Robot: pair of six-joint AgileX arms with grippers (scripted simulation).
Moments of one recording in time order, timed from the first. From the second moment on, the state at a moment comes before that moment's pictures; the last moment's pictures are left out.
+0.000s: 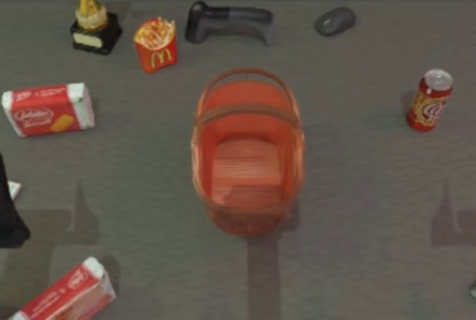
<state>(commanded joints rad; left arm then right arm) 0.00 0.00 0.00 0.00 0.00 0.00 0.00 0.00 0.00 0.00 0.00 0.00</state>
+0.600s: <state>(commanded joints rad) 0.00 0.00 0.00 0.00 0.00 0.00 0.02 0.37 0.37 -0.25 0.00 -0.11</state>
